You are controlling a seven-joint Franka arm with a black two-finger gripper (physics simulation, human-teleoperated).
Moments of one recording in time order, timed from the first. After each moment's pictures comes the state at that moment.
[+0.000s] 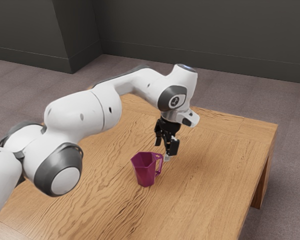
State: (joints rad) arm -0.36 0.96 0.12 -0.89 0.05 1.53 0.42
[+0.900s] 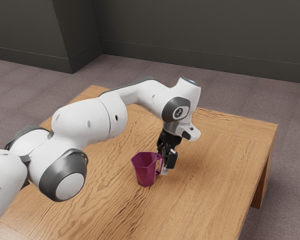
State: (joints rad) arm -0.38 1.01 0.12 -0.90 0.02 1.48 0.57
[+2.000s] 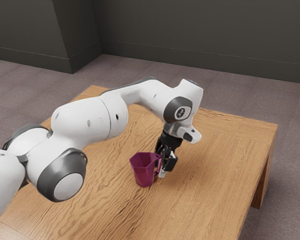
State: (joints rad) arm -0.40 0.98 0.13 -0.94 0.00 1.43 0.51
